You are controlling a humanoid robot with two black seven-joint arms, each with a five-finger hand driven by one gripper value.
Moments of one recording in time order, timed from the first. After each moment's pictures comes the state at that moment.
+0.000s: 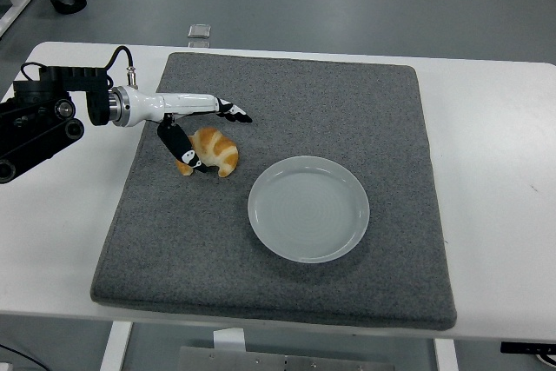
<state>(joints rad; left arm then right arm) -0.92 0.60 -0.44 -1.07 1.45 -0.39 -0.32 0.03 0.00 -0.14 0.15 0.04 0.04 -0.06</state>
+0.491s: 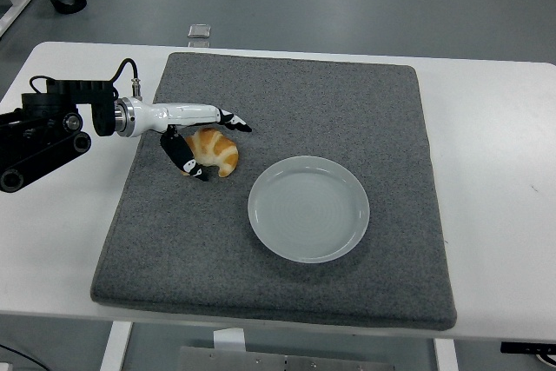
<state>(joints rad) -0.92 0.59 -0.37 -1.06 1.45 -0.31 -0.32 0.03 0.00 -0.14 0.15 0.04 0.04 -0.06</state>
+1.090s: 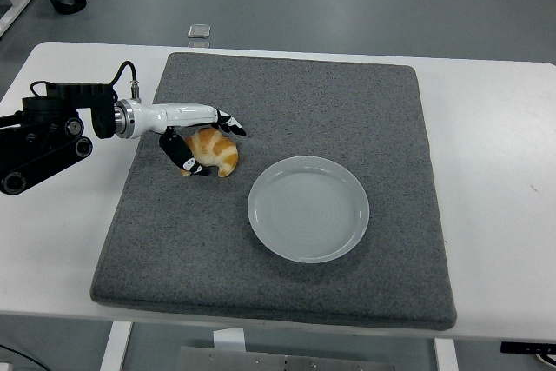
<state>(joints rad) -0.93 0.59 -0.32 -1.04 1.46 -0.25 -0.32 0.03 0.00 -0.14 0.15 0.04 0.04 -0.06</state>
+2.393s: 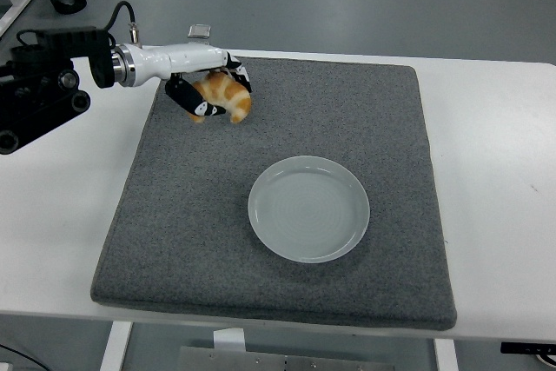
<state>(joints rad) -1.11 0.63 -0.34 -1.08 1.44 -0.21 -0.33 0.03 0.00 -0.14 0.15 0.04 0.04 -0.05</state>
